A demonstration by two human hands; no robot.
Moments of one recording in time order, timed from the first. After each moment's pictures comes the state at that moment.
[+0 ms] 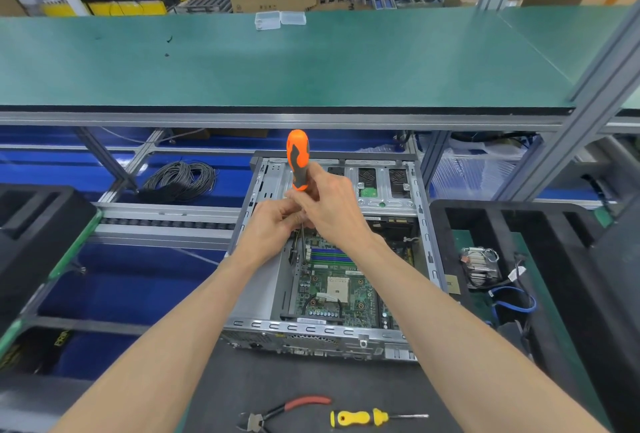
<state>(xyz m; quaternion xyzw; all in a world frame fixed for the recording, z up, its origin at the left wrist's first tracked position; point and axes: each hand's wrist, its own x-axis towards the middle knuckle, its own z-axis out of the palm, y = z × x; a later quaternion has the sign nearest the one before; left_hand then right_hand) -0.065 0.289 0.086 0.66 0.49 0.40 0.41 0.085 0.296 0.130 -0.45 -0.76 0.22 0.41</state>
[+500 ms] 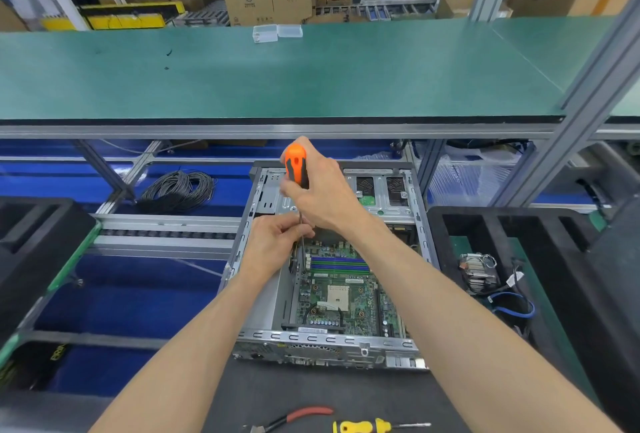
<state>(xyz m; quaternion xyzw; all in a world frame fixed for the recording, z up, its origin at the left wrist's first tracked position) -0.058 0.282 0.078 0.64 0.55 0.43 0.34 0.080 0.303 0.182 -0.42 -0.78 0.26 0.39</state>
